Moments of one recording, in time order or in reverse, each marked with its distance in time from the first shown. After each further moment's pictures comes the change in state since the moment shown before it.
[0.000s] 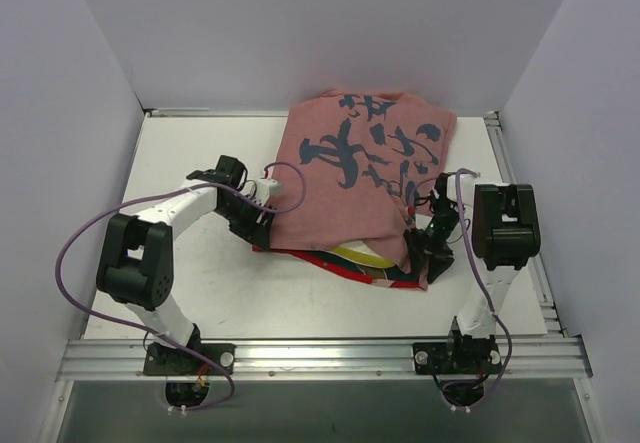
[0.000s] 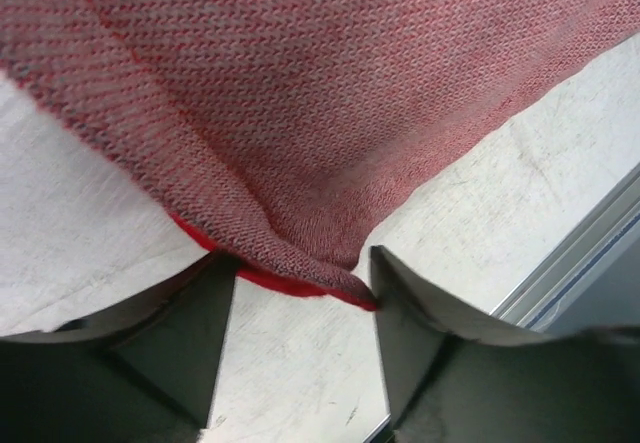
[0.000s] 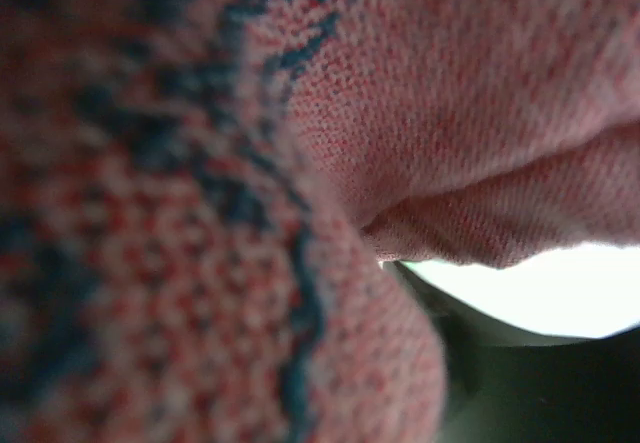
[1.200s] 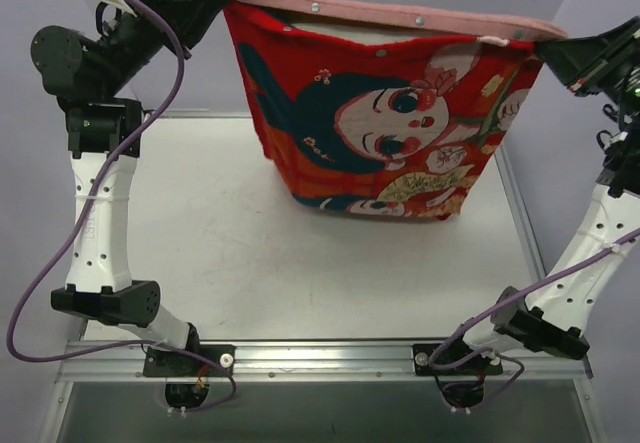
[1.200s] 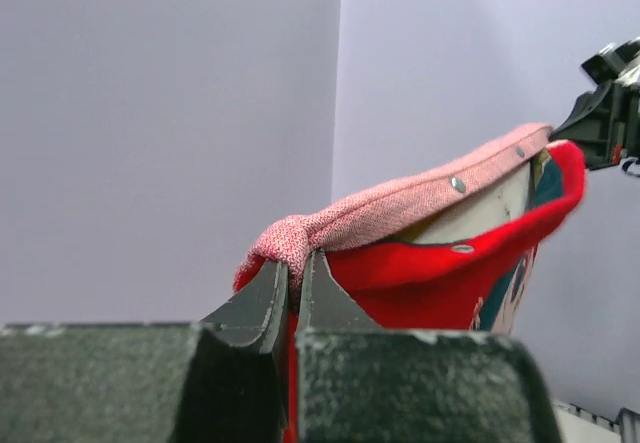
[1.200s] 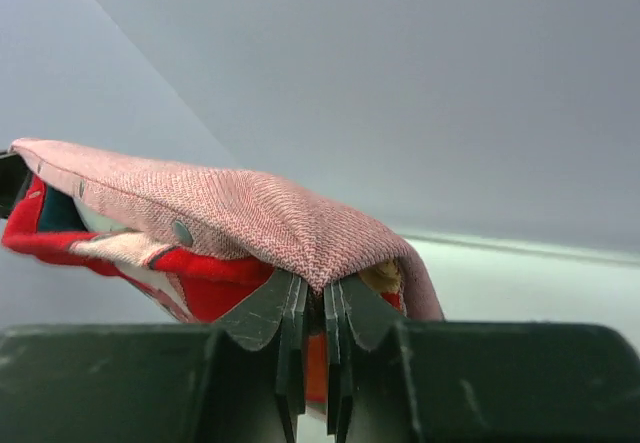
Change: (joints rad) left arm 0.211 -0.096 1.063 0.908 0.269 -0.891; right arm -0.590 -0.495 1.110 0.770 -0.689 0.979
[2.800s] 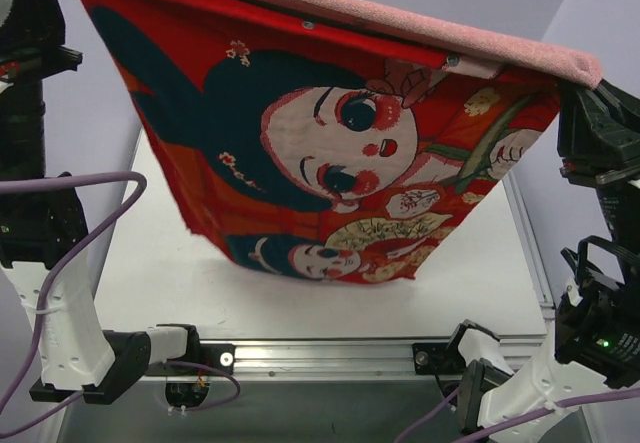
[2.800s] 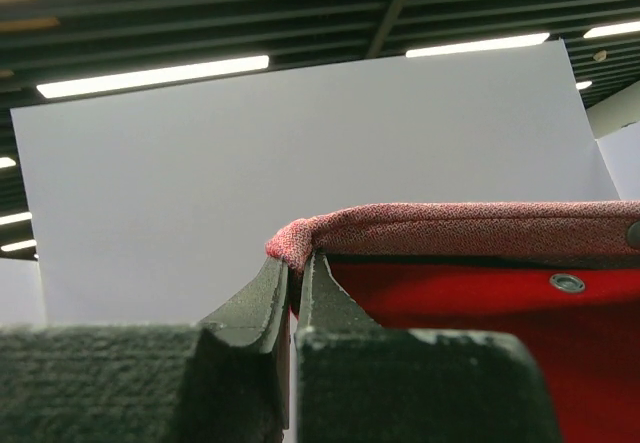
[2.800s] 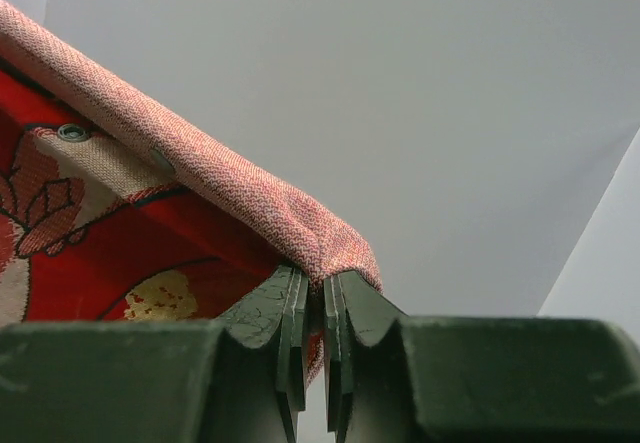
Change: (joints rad) left arm 0.014 -0.316 0.033 0.003 -0.514 0.560; right arm 0.069 -0.478 -0.106 0.145 0.325 -0.539
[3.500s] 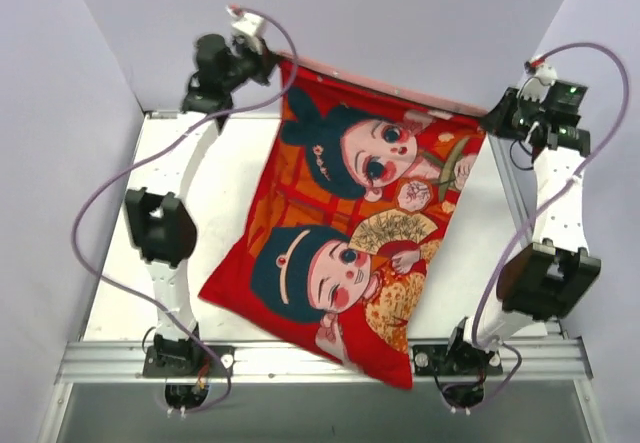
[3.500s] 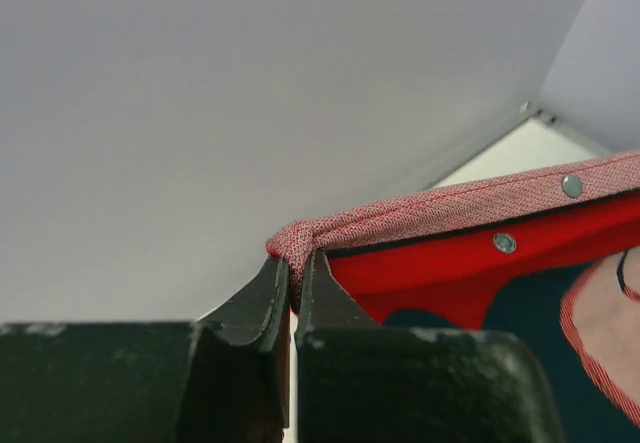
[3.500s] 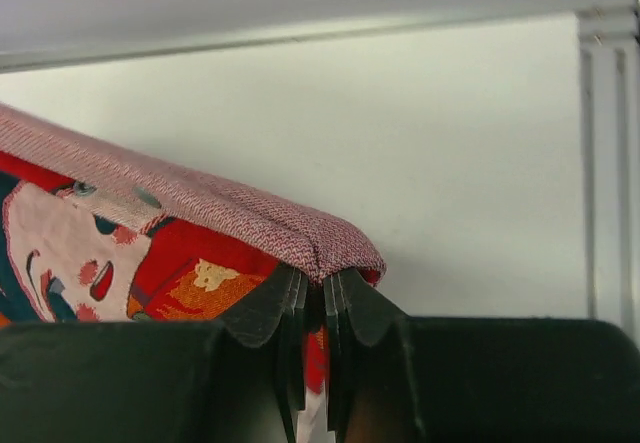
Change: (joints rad) left arm -0.144 0.678 -0.187 -0.111 0.156 -0.006; right arm 0.186 0.536 -0.500 -0.234 0.164 -0.146
